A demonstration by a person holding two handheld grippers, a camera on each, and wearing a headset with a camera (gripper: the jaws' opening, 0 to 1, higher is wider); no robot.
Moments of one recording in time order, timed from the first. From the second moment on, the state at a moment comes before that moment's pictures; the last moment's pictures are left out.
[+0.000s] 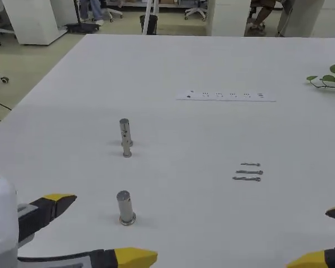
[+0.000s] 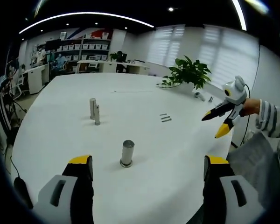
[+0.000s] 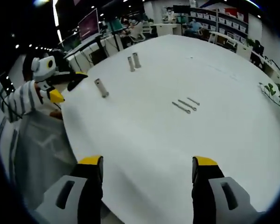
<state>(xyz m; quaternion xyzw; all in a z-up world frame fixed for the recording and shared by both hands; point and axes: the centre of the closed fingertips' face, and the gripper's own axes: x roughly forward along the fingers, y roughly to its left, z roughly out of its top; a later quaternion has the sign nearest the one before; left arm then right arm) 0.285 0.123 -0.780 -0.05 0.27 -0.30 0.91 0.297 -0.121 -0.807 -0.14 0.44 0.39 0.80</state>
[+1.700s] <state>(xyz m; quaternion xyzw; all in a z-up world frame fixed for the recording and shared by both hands) 0.270 0.120 -0.804 -0.03 0.31 -0.31 0.90 0.409 -0.082 -0.859 -0.34 0.42 0.53 0.65</state>
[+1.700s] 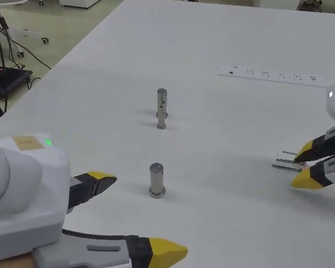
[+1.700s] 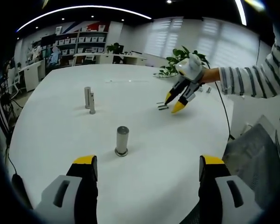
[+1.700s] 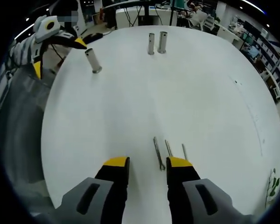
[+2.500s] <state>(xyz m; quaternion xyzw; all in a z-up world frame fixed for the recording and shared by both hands) 0.271 0.120 -0.801 -0.03 0.31 -0.31 0.90 0.411 -0.083 -0.869 -0.39 0.43 0.54 0.61</state>
